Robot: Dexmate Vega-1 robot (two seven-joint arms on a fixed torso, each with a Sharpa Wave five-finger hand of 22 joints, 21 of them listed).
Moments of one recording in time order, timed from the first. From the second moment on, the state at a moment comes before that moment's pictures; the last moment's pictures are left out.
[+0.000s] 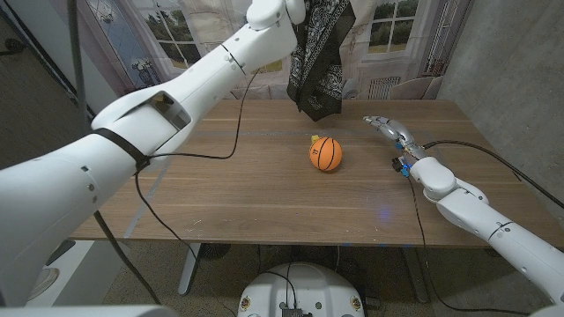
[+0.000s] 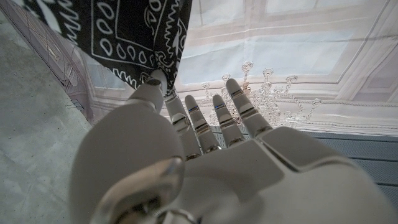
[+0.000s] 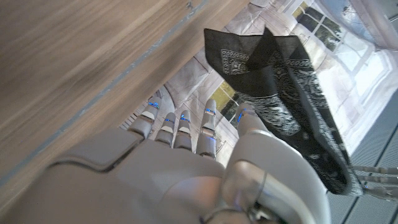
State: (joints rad) left arm -0.11 0.24 0.93 -1.55 0.60 0.80 0.26; left_hand 0.96 0.09 0.46 -0.17 0.19 0.96 -0.10 0.51 0.23 0.46 -0.19 0.31 0.28 0.34 -0.04 0.22 0.21 0.34 0.05 0.44 0.20; right arm -0.97 -0.77 -0.38 -1.59 0.28 0.20 -0.19; right_hand 0.44 0.13 0.39 -0.18 0.18 0.43 -0.02 0.22 0.20 0.16 0.06 0.20 0.22 0.01 0.06 0.21 0.25 0.13 0.11 0.22 0.19
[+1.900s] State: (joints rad) left arm -0.28 0.04 1.06 -1.30 0.63 0.80 0.23; left_hand 0.97 0.06 0.50 -0.18 0.21 0.98 -0.08 0.51 0.23 0.48 -0.19 0.29 0.28 0.34 -0.04 0.22 0.20 0.34 0.05 0.45 0.20; right arm -0.82 -0.73 -0.50 -1.61 0.23 0.12 0.06; right_hand 0.34 0.07 0.28 -0.09 0.18 0.33 -0.02 0.18 0.20 0.15 0.09 0.23 0.22 0.09 0.06 0.30 0.29 0.17 0.11 0.24 0.19
